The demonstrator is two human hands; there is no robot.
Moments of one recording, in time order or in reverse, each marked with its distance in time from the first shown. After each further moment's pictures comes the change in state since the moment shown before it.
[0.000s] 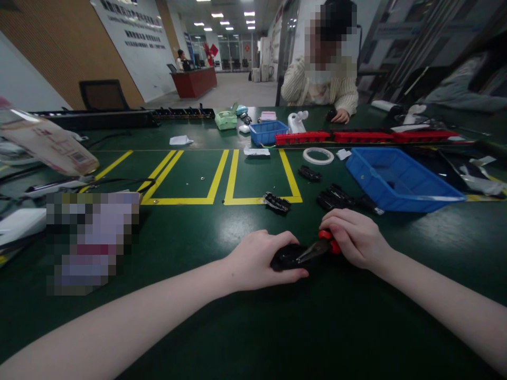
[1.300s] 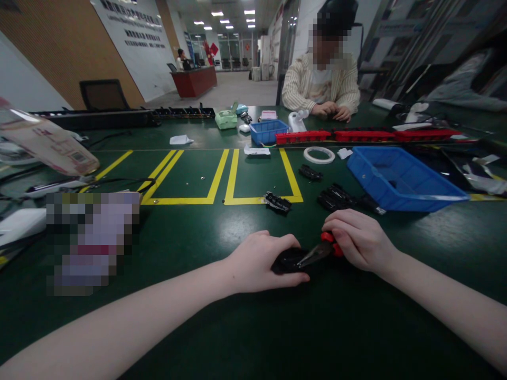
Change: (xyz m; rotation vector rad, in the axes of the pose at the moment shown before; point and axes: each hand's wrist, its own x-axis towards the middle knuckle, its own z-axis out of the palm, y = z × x) left_hand 0.000 -0.002 0.001 0.012 -0.010 0.045; right_hand -0.002 0.000 -0.002 -0.044 0.011 -0.068
